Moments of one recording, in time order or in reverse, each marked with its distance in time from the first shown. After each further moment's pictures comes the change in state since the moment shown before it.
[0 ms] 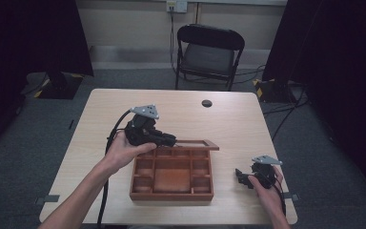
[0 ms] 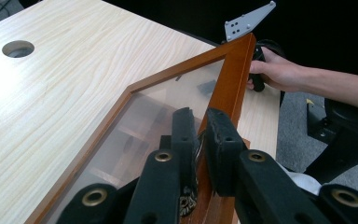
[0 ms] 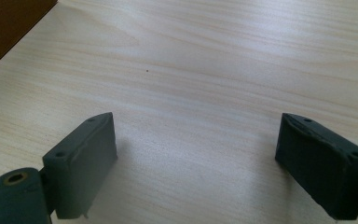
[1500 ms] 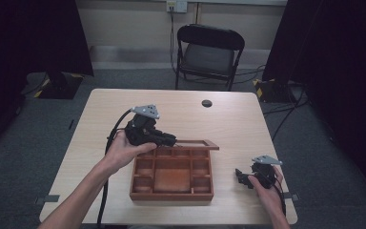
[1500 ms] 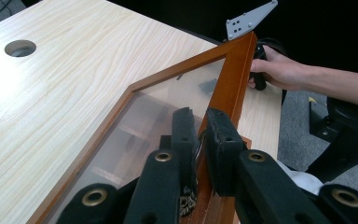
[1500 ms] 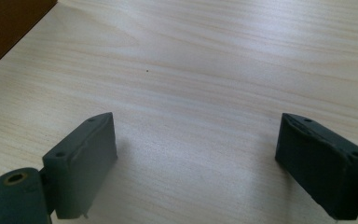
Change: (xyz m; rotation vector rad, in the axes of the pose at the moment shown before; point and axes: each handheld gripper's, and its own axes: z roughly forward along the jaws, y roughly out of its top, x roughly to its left) left arm 0.000 0.001 0.000 0.008 0.001 0.008; right arm 0.000 0.000 0.000 0.000 0.000 0.000
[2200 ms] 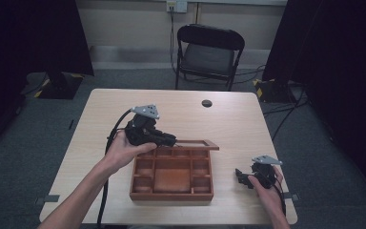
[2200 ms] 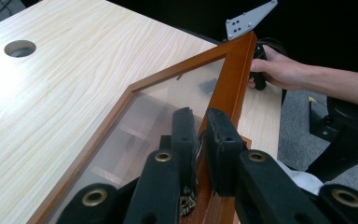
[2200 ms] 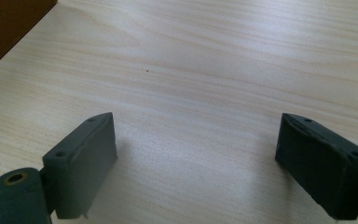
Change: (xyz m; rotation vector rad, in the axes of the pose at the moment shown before) left arm 0.000 0.000 0.000 0.003 0.000 0.006; right arm 0.000 0.000 0.000 0.000 0.000 0.000
